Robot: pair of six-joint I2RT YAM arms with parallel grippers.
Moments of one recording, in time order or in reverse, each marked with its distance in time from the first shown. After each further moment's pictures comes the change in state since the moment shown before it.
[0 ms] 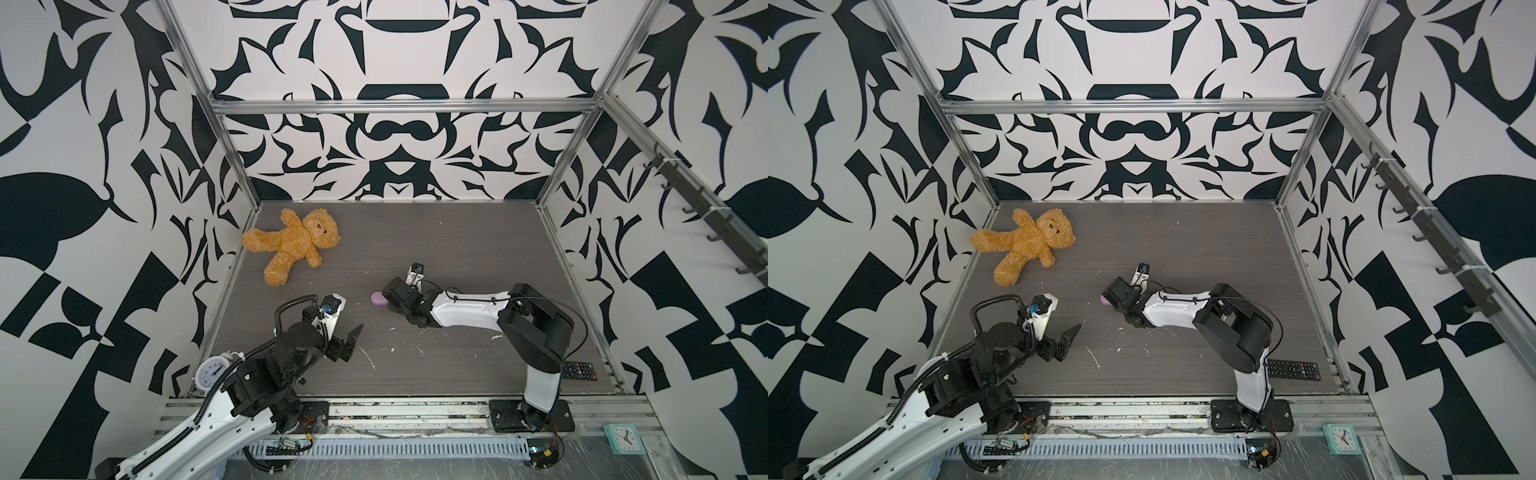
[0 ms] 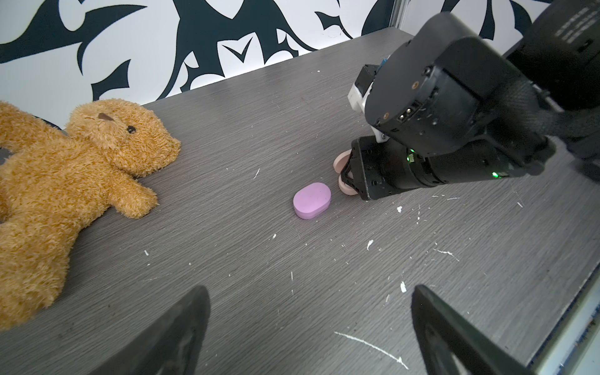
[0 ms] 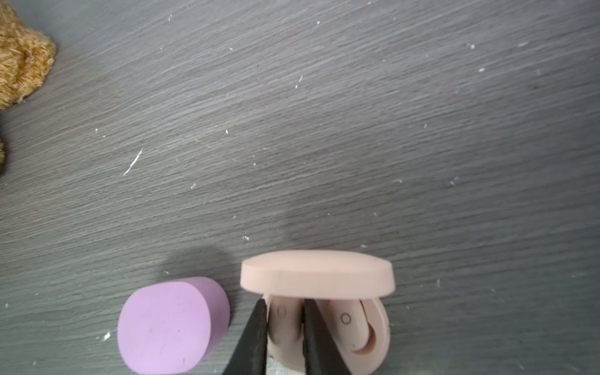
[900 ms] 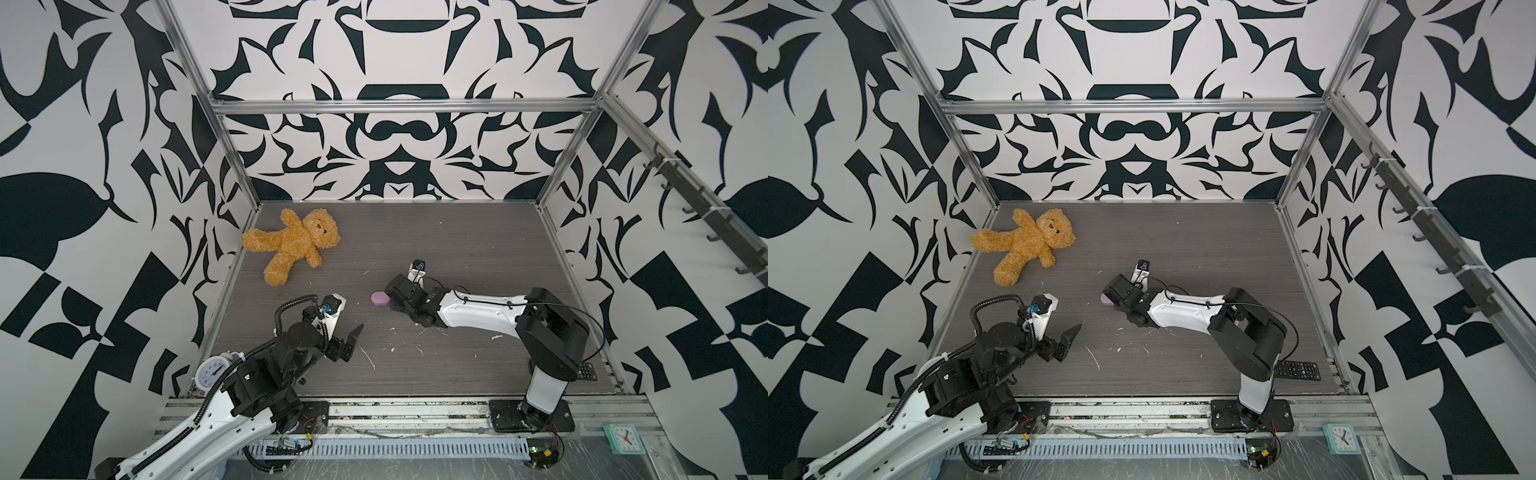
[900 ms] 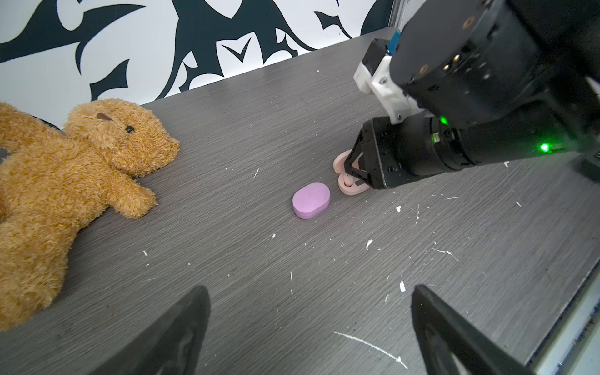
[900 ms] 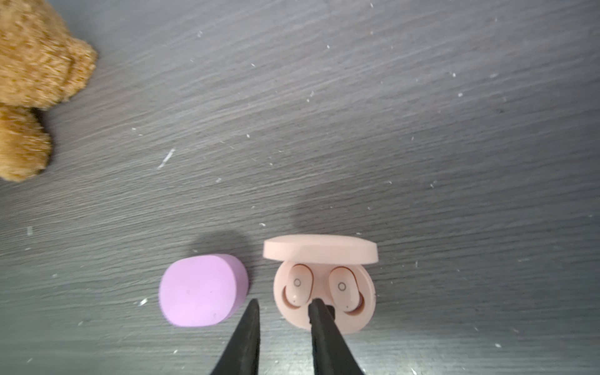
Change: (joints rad) left arm 0.000 0.002 0.000 0.000 0.003 0.000; right arm 0.007 -0.104 -0.001 -0.059 -0.019 -0.043
